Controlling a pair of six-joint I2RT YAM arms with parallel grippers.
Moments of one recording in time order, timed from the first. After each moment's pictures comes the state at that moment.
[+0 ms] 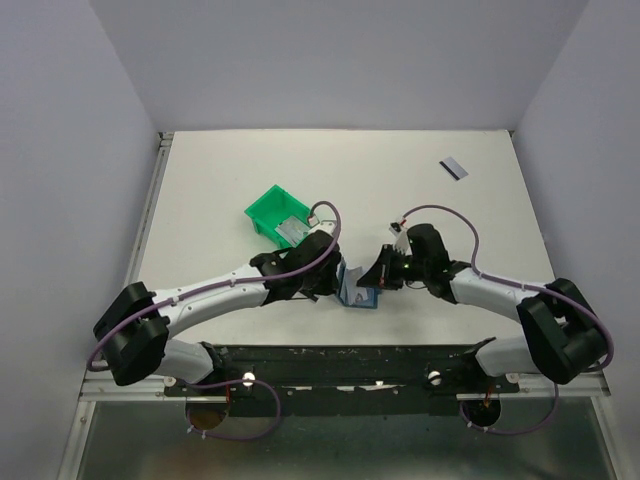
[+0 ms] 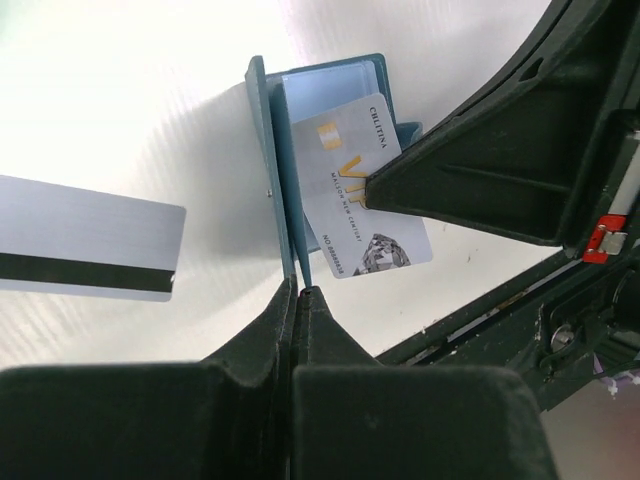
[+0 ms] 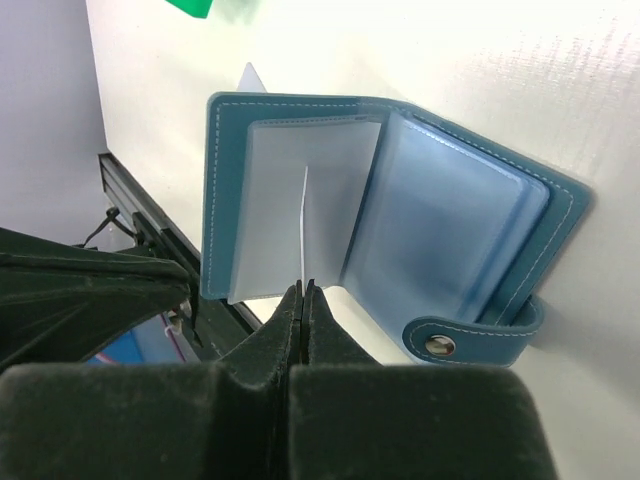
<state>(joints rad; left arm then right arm) -0.96 1.37 0.87 -0.33 -0.08 -0.74 0.52 1.35 0.51 0.15 -0.52 0.76</state>
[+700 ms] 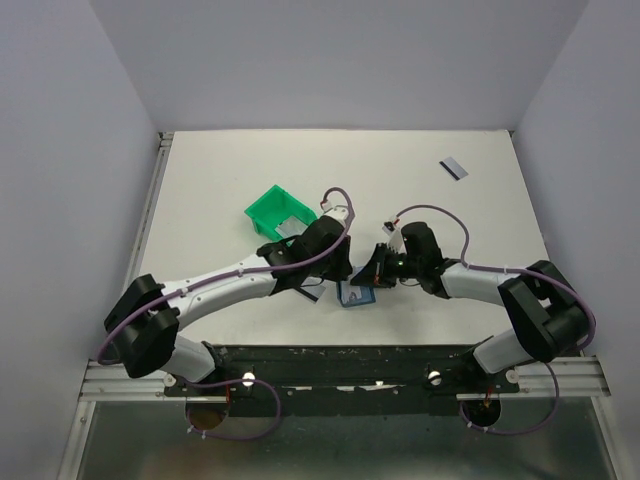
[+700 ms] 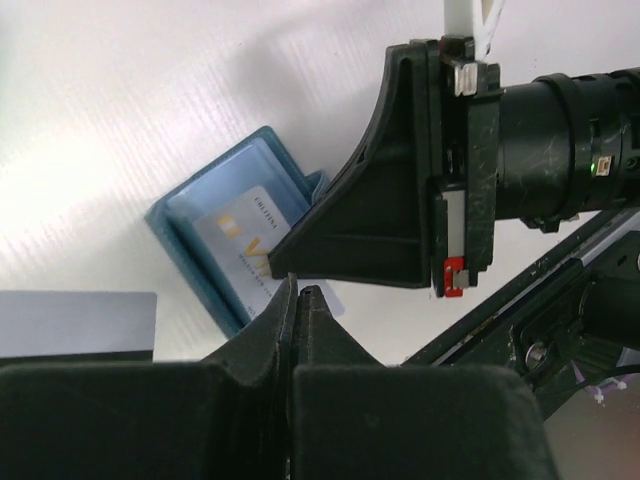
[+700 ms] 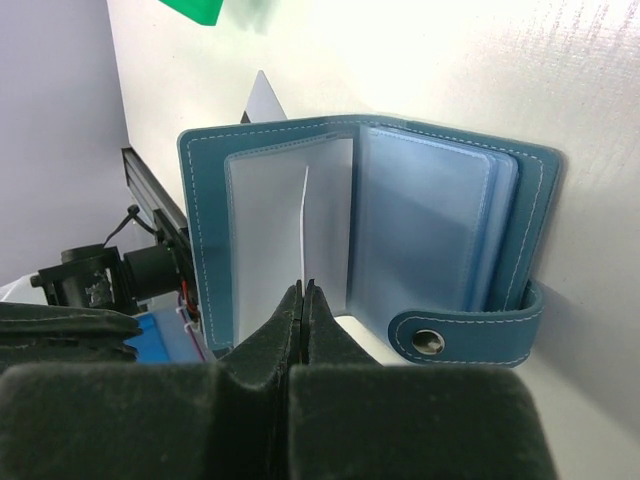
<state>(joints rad) -0.94 1.39 0.95 -0.26 -0.05 -0.63 0.52 1.49 0.53 0.29 -0.59 0.81</state>
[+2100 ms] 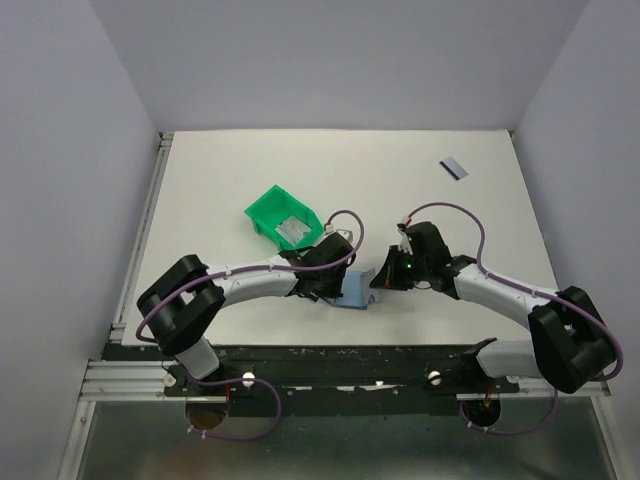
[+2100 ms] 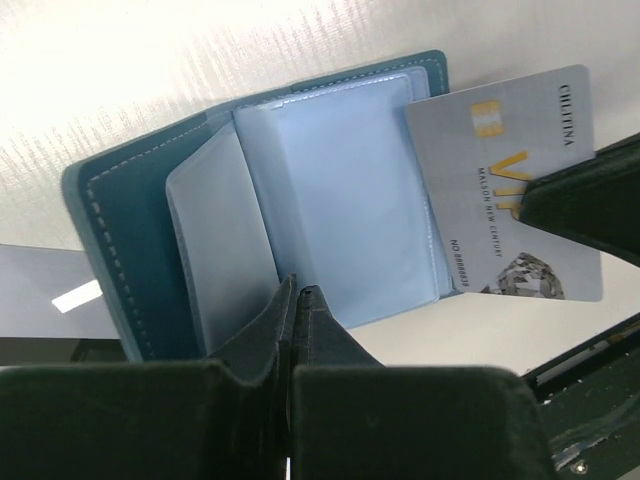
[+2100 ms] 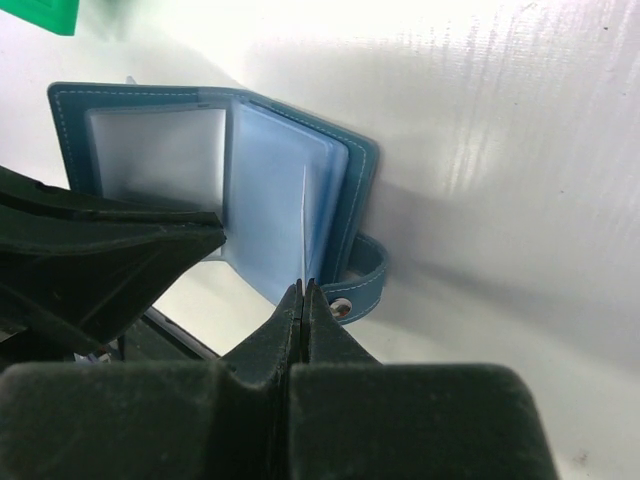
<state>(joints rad) -0.94 1.61 0.91 -0.27 -0.05 -0.65 0.52 1.31 0.58 -0.11 -0.34 0.68</state>
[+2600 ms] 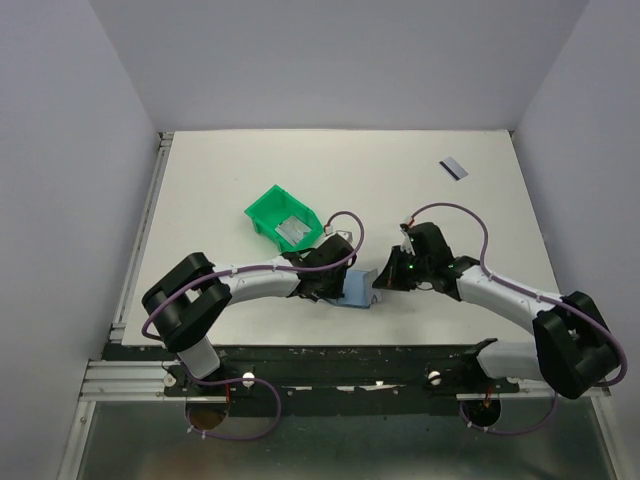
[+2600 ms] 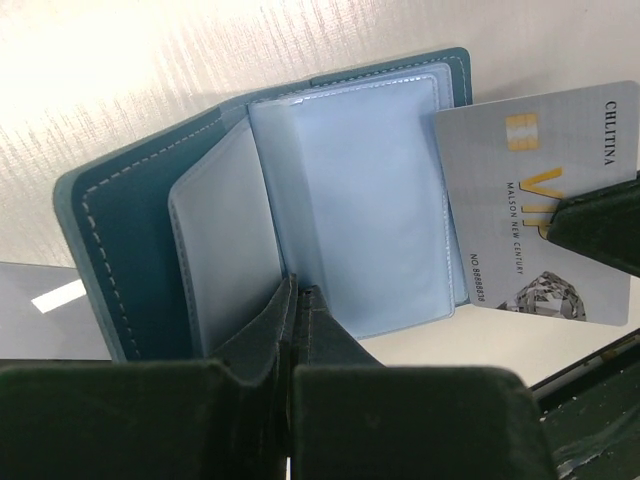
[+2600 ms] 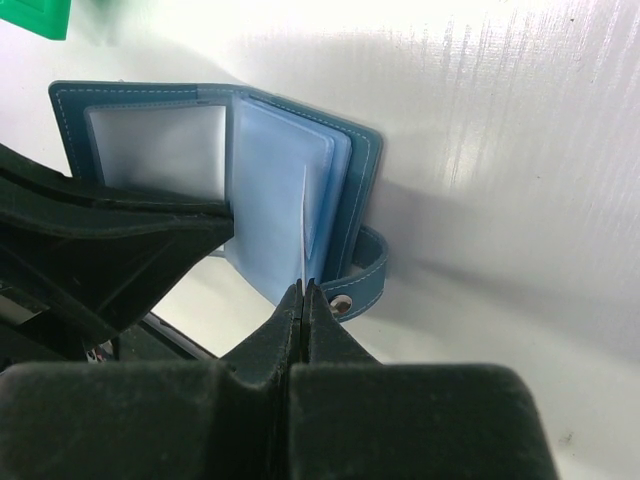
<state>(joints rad) -0.94 1.65 0.90 -0.22 -0.05 -0.67 0.52 1.28 0.58 -0.15 -0.30 0.68</state>
